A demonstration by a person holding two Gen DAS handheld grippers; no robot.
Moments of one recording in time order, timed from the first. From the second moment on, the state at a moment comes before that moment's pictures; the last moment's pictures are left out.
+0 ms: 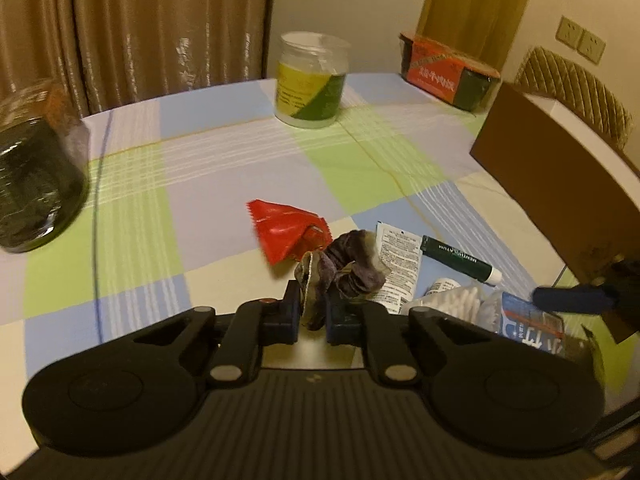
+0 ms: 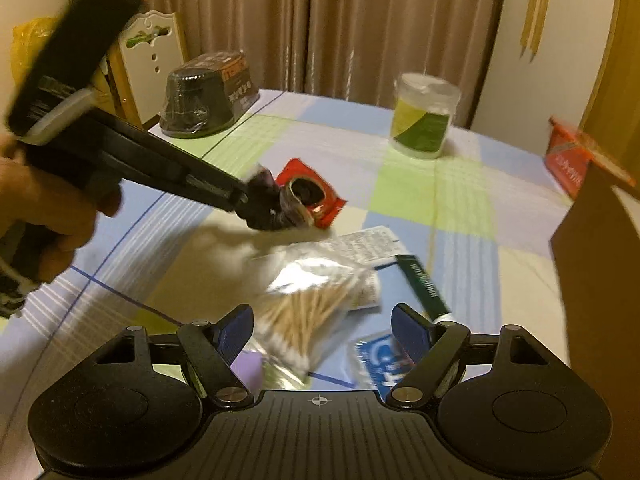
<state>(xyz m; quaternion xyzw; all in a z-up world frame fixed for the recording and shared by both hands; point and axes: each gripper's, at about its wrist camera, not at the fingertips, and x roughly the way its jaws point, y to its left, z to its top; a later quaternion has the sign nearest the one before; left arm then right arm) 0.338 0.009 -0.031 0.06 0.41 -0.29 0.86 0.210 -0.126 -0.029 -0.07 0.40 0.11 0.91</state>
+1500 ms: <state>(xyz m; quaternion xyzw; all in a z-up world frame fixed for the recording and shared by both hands) 0.186 0.029 0.027 0.02 0.39 -0.22 0.89 0.126 -0.165 0.041 0.01 0.37 0.10 0.93</state>
